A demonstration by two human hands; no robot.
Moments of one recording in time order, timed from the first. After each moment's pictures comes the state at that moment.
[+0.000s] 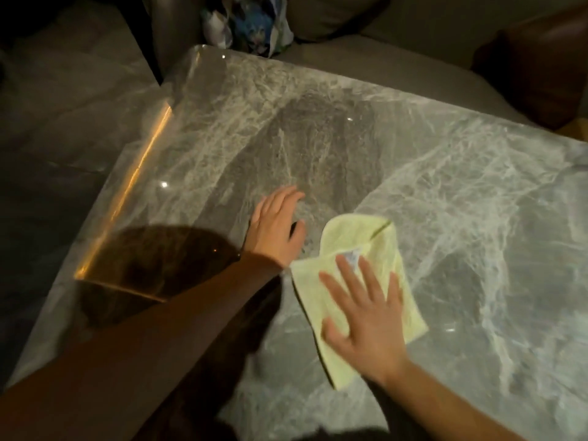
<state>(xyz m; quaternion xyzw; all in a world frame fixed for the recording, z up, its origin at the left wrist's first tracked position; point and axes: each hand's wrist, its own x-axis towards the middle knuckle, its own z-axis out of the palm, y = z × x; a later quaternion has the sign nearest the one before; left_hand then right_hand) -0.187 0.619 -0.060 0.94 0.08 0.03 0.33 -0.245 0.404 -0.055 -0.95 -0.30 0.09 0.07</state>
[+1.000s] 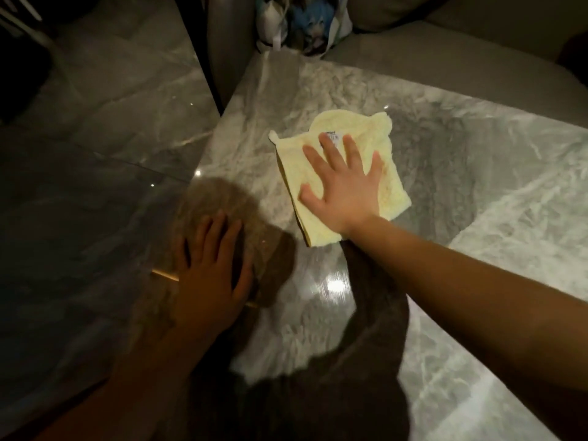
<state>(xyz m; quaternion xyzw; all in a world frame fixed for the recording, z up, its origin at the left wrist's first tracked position) -0.272 0.781 -0.066 0.97 0.19 -0.04 0.15 -0.064 0.635 -0.062 -0.95 -0.31 0.08 0.05</state>
